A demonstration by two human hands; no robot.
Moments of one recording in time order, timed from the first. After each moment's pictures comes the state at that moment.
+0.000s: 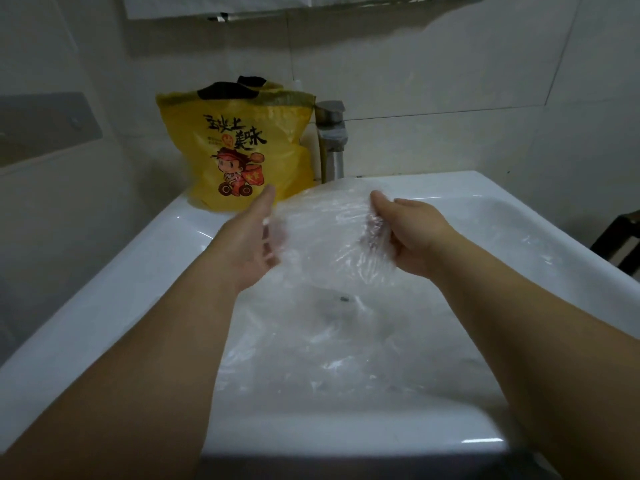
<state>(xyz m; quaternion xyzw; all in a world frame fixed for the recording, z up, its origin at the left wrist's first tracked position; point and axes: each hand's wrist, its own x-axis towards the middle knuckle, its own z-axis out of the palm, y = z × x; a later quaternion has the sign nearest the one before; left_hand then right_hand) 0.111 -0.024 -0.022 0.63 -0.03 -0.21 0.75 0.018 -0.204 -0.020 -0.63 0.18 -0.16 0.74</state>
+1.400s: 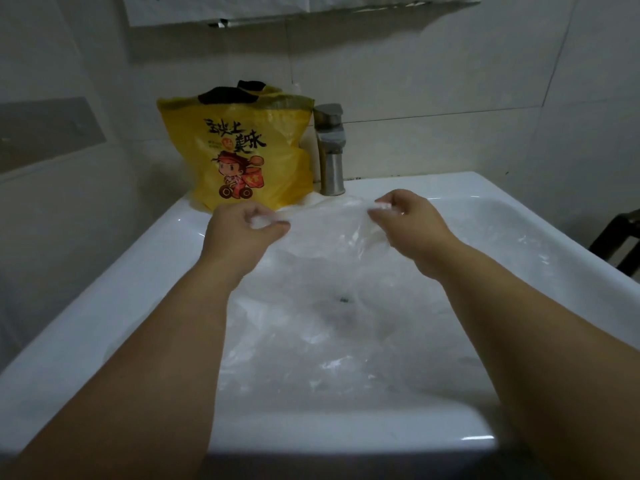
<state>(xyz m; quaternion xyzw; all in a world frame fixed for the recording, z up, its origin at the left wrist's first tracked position) 0.099 -0.015 -0.021 0.83 -0.19 0.12 0.51 0.012 -0.210 -0.021 -0.80 0.16 -0.24 0.52</state>
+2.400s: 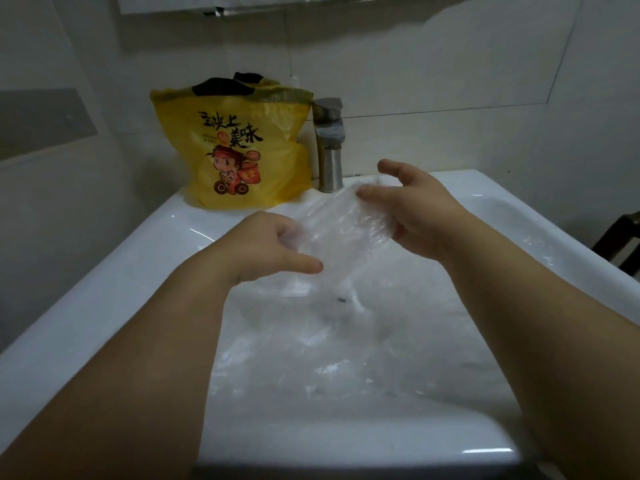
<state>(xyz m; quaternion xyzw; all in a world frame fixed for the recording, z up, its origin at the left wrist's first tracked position) 0.084 -0.023 -0.008 0.88 -0.28 -0.09 0.38 0.010 -0.209 0.004 -0.64 0.09 -0.16 0.74</state>
